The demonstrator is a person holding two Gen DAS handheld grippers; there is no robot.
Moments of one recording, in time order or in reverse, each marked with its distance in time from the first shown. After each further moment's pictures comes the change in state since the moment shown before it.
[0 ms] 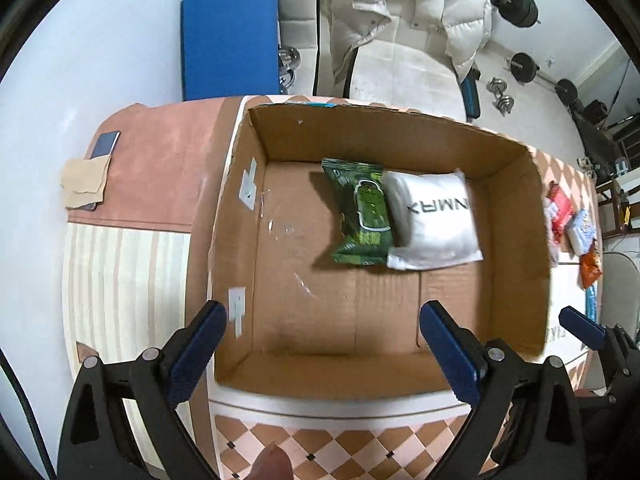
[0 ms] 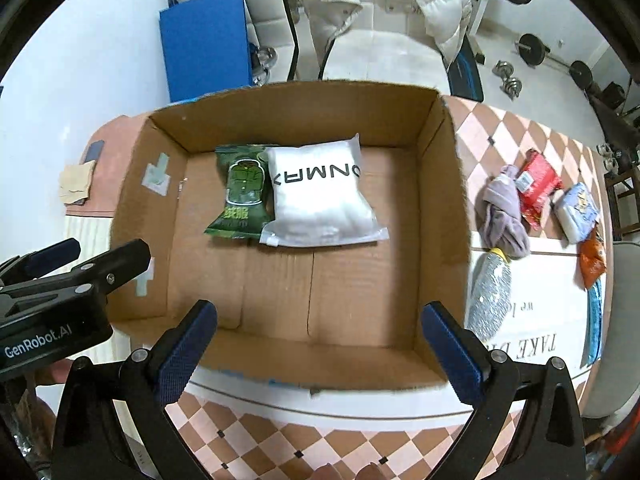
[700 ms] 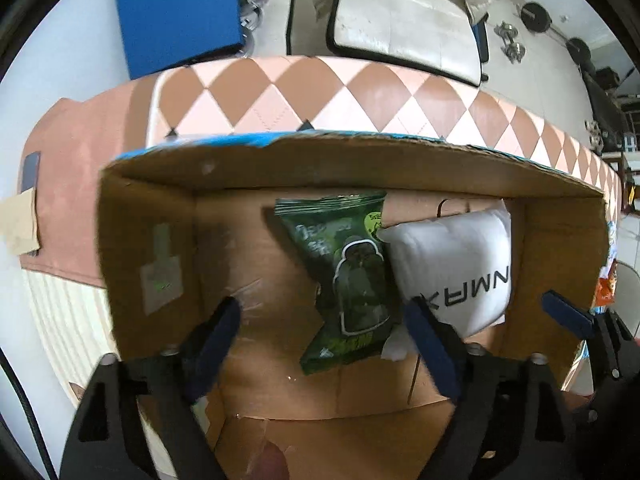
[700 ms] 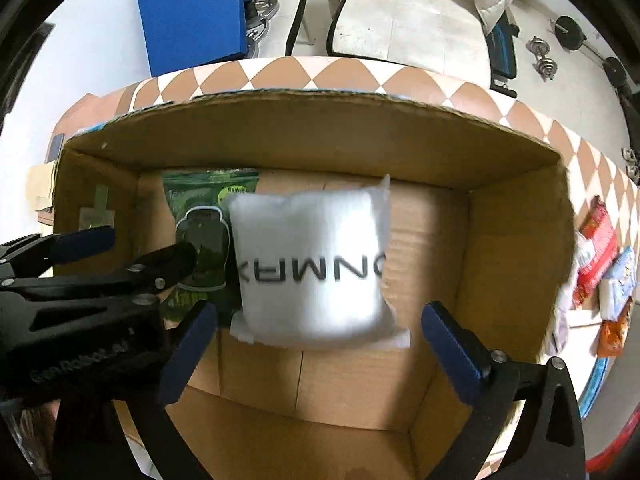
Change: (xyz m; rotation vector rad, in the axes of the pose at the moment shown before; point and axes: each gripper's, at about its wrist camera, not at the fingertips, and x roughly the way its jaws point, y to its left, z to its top) left arm 0.111 -0.028 0.102 0.025 0.290 -0.028; right arm 0.120 0.002 0.118 -0.051 0.234 0.003
